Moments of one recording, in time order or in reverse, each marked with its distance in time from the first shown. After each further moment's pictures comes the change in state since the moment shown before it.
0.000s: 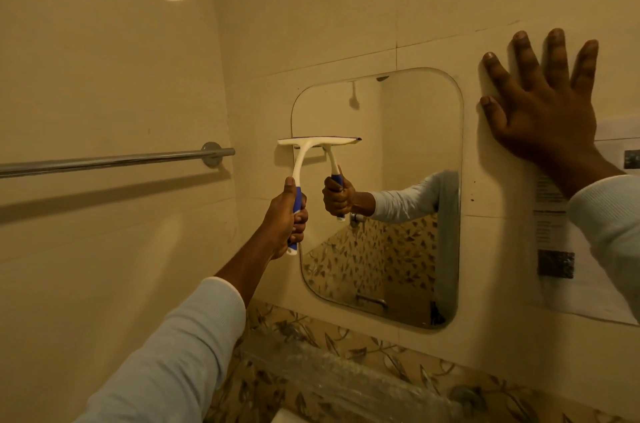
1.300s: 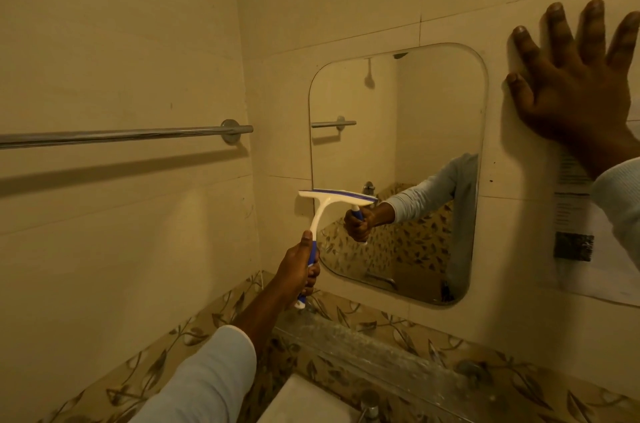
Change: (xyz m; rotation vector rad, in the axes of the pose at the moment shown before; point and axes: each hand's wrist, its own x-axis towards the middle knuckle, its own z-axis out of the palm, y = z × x) left_hand -0.050 -0.122 -0.031 0.099 0.094 -0.216; right_hand 0.001 0.000 0.006 0.011 0.018 -0.011
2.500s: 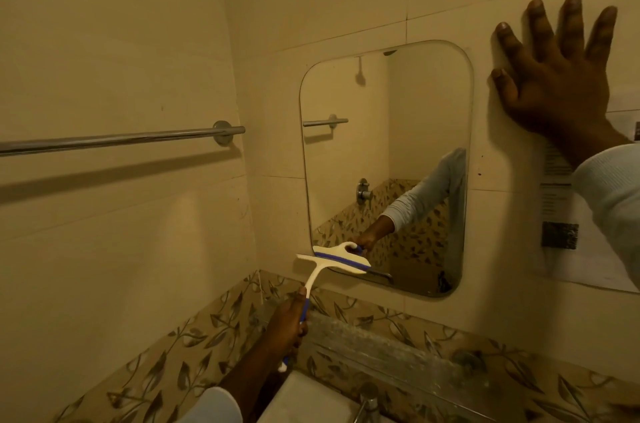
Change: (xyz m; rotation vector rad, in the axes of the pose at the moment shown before) left_hand -0.031 -0.097 -0.024 0.206 0.072 -0.148; right_hand -0.002 -0.001 -0.006 0.006 -0.005 -0.001
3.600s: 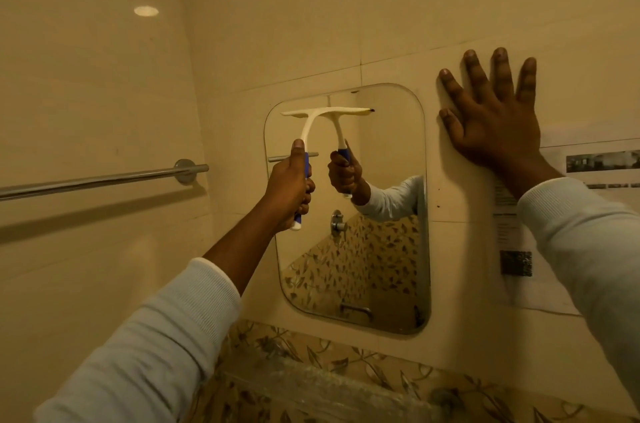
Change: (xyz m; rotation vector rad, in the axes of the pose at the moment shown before) left_hand -0.057 0.321 0.053 -0.194 -0.061 0.527; right_hand 0.002 0.005 0.005 -0.053 0.023 0.001
